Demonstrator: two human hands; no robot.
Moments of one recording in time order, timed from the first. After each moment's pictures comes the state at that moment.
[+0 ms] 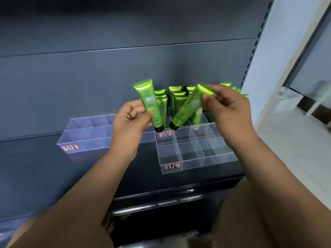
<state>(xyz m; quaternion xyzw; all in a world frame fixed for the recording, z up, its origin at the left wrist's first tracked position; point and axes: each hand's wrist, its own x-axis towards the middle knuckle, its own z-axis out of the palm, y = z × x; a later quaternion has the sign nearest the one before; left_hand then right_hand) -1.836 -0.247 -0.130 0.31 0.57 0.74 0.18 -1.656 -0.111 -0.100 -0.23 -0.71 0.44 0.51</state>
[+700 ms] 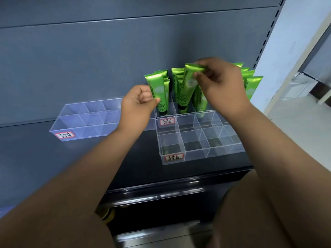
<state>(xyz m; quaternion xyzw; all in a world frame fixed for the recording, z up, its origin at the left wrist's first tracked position) -1.869 -0.200 -0.168 0.36 0.64 0.67 0.13 -1.701 -0.057 -0.114 -0.19 -0.82 0.28 0.47</state>
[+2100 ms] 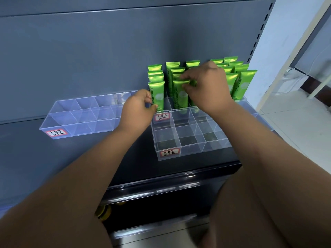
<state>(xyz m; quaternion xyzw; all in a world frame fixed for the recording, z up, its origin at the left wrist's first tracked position) -1.874 -0.193 -0.192 0.45 0.77 0.44 0.01 -1.712 -0.050 -0.137 -0.23 -0.89 0.03 0.40</state>
